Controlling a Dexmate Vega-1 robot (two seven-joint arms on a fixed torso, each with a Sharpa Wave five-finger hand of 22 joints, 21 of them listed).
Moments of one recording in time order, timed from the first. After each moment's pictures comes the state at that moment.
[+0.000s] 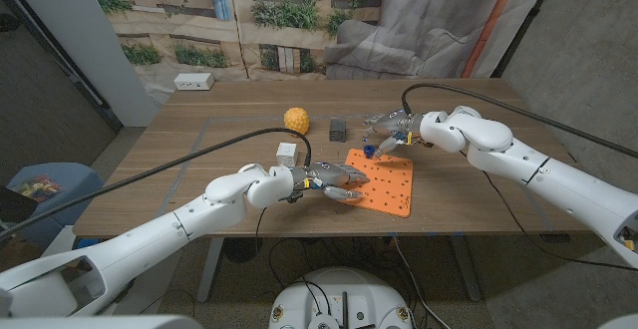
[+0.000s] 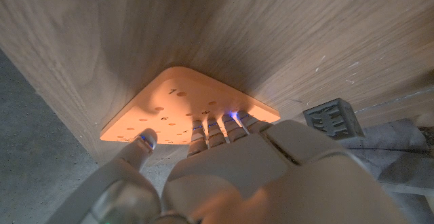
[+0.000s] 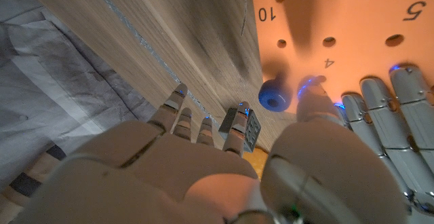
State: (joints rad) left arm 0.74 0.78 0.84 -1.81 0.72 -0.11 -0.36; left_hand 0.02 0.08 0.73 0.12 0.18 0.08 -0.04 0.18 0.17 0.06 -0.07 0.18 0.17 0.02 -0.04 0.17 0.16 0.00 -0.04 0.19 0.17; right arm -0.56 -0.85 -0.76 -1.78 -0.86 0.06 0.49; right_hand 0.65 -0.06 0.37 -0.17 0.25 0.32 -0.19 0.32 0.23 -0.05 0.03 0.20 0.21 -0.07 0.12 0.22 0.22 0.21 0.10 0.19 0.17
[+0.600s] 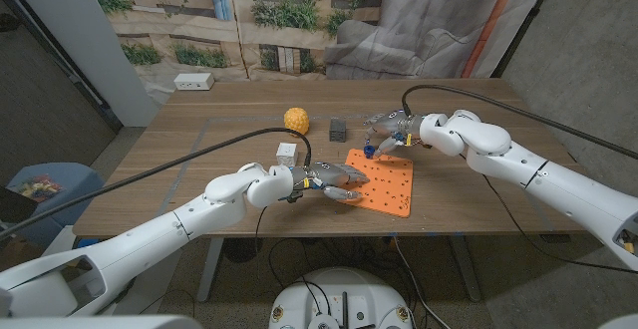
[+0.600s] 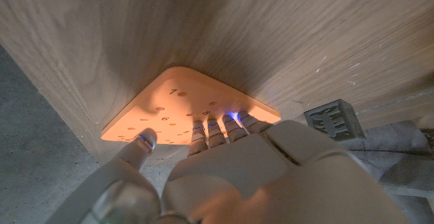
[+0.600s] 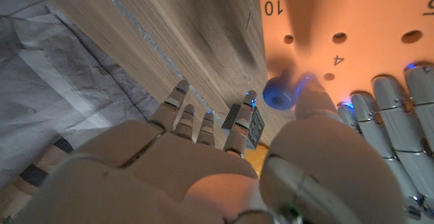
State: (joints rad) left arm 0.74 0.78 0.84 -1.81 0.71 -0.11 -0.37; left_hand 0.02 0.07 0.74 0.12 0.18 0.09 -0.04 0.18 0.17 0.07 -0.07 0.19 0.17 0.02 -0.03 0.17 0.16 0.00 -0.04 0.18 0.17; right arm -0.57 -0.86 -0.76 -1.78 -0.88 0.05 0.44; right_hand 0.68 -0.06 0.38 -0.17 0.25 0.47 -0.21 0.40 0.25 0.00 0.01 0.22 0.21 -0.03 0.10 0.23 0.23 0.25 0.08 0.19 0.17
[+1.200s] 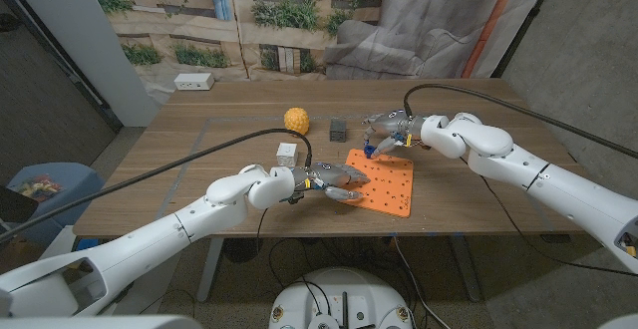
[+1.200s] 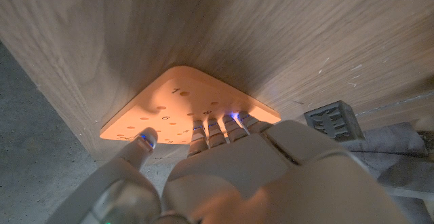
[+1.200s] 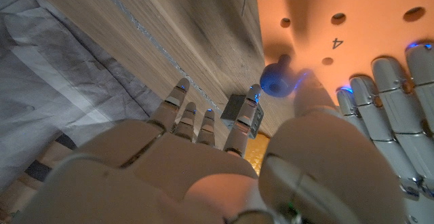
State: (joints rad) left arm 0.75 0.77 0.85 -1.82 0.71 -0.09 -0.37; left_hand 0.03 0.08 0.74 0.11 0.18 0.10 -0.04 0.18 0.17 0.07 -0.07 0.19 0.17 0.03 -0.04 0.17 0.16 0.00 -0.04 0.18 0.17; right arm -0.59 -0.85 -0.75 -1.77 -0.85 0.06 0.38; right_hand 0.72 -0.06 0.39 -0.17 0.24 0.55 -0.22 0.44 0.26 0.04 0.01 0.22 0.21 -0.01 0.09 0.25 0.23 0.28 0.07 0.19 0.17
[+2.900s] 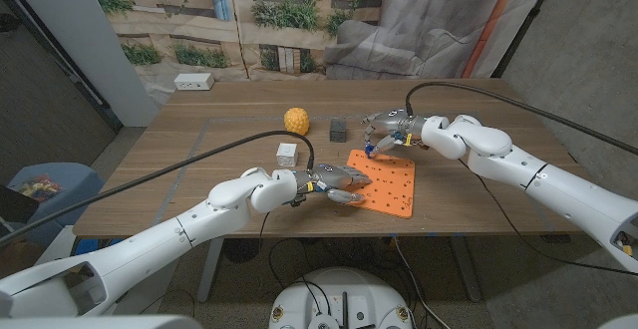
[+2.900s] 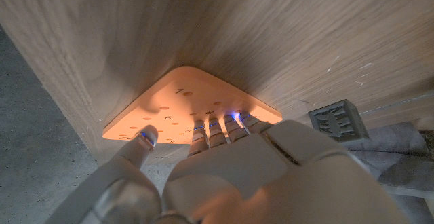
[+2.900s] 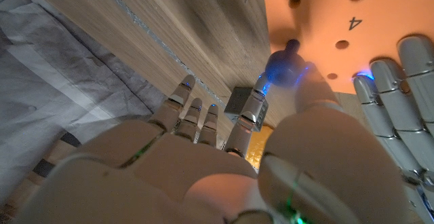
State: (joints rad) left arm 0.76 0.76 0.86 -1.84 0.72 -0.08 -0.37; left_hand 0.04 0.08 0.75 0.09 0.18 0.10 -0.04 0.18 0.17 0.08 -0.06 0.19 0.17 0.03 -0.04 0.17 0.16 0.00 -0.04 0.18 0.17; right arm -0.58 -0.84 -0.76 -1.72 -0.82 0.08 0.30; right_hand 0.78 -0.03 0.41 -0.17 0.22 0.78 -0.21 0.57 0.28 0.15 -0.04 0.23 0.20 0.07 0.01 0.27 0.24 0.38 0.00 0.19 0.16
